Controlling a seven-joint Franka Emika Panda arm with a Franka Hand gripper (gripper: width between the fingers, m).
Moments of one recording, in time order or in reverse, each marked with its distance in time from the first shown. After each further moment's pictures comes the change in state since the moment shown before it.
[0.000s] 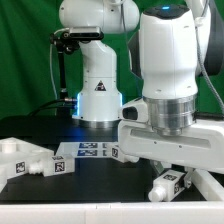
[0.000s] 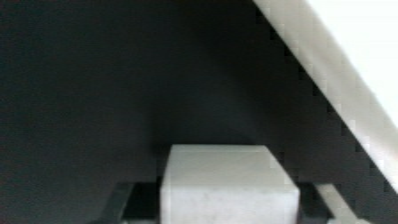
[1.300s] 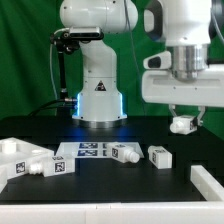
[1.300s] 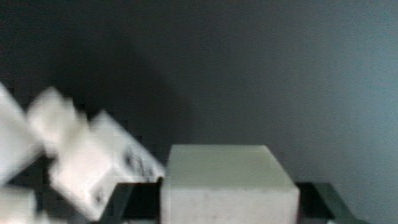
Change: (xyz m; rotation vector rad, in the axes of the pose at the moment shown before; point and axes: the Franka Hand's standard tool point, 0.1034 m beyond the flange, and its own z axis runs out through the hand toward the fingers) arm -0.185 0.025 -0.020 -0.007 0.088 -0.013
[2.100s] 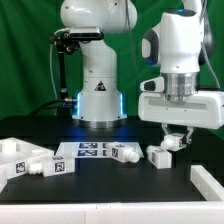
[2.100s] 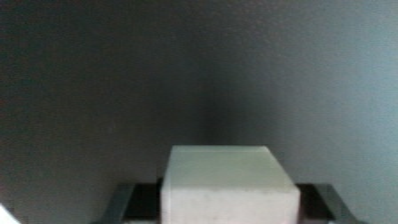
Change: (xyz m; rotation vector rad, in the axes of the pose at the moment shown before) arm -0.028 0.039 0.053 0.018 0.034 0.028
